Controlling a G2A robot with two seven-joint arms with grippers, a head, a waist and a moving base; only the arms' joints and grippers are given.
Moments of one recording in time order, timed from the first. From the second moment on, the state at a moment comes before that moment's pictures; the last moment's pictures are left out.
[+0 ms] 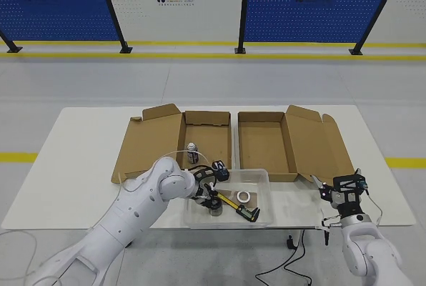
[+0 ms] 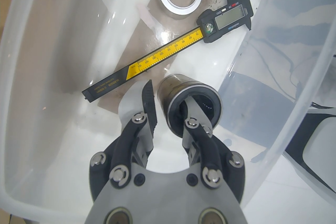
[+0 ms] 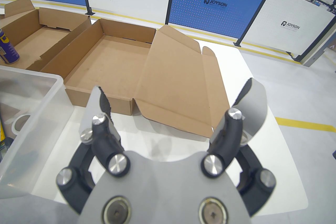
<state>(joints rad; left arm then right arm) 0.78 -1.23 -0.72 -1.23 0.73 -0.54 -1.08 -1.73 -1.15 1.60 -1.80 -1.33 0.00 0.00</state>
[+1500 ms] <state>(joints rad) 0.96 -1.11 -1.01 -1.64 0.64 -0.55 -1.06 -1.73 -1.15 1.60 -1.80 -1.33 0.00 0.00</state>
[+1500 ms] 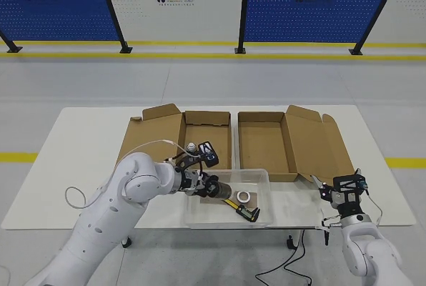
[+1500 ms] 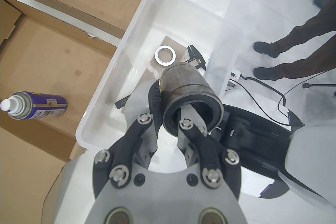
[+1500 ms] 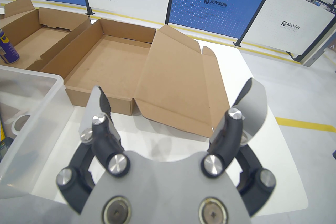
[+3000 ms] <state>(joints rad) 0.84 -1.12 -1.02 -1.38 0.88 -0.33 -0.93 -1.73 -1.15 1.60 -1.80 -1.33 0.00 0.00</state>
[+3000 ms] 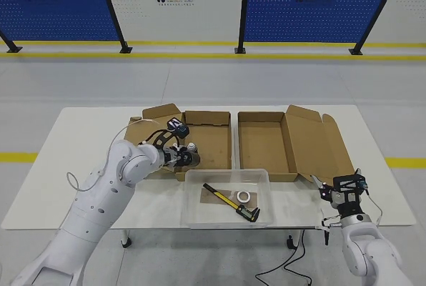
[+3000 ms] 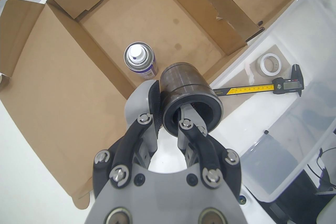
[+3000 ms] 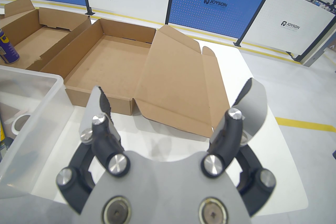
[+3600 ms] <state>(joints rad) 0.76 -1.14 -0.97 -1.25 0.90 -0.32 -0.94 -1.73 -1.15 1.60 -1.80 -1.33 0.00 0.00</state>
